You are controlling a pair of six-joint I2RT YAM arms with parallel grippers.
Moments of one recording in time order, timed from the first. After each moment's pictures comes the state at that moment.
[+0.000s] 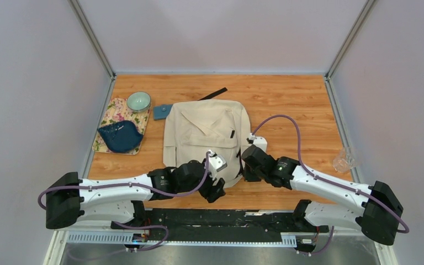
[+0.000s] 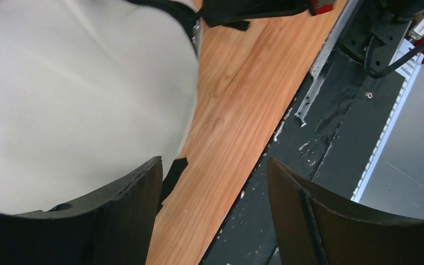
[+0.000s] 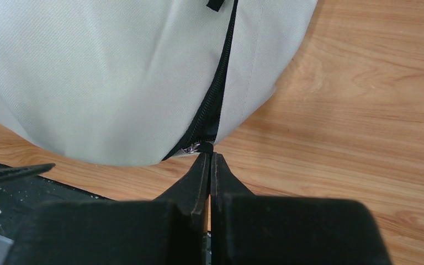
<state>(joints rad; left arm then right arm) -1.21 1.08 0.57 -0.08 -0.02 -0.32 0.97 1.10 0.69 -0.56 0.25 0.82</state>
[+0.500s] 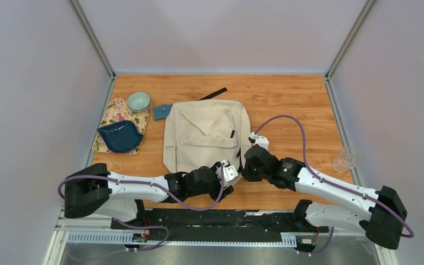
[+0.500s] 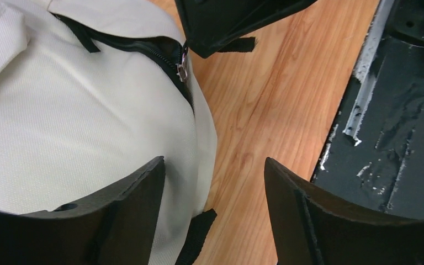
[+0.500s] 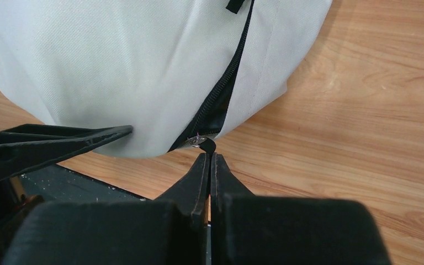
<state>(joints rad) -1.28 1.29 0.53 0.24 -0.10 -0.04 0.97 1.04 0.68 -0.56 0.23 0.83</state>
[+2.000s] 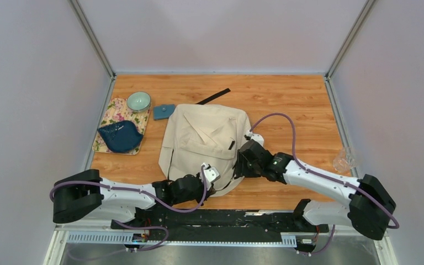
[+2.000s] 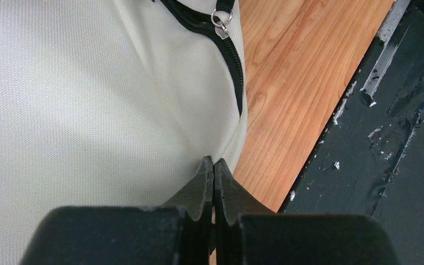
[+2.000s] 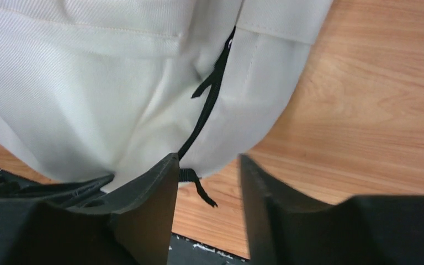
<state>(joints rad) -1.27 1.19 0.26 0.39 -0.13 -0.26 0.90 1.24 0.72 -0.45 0.16 0.79</state>
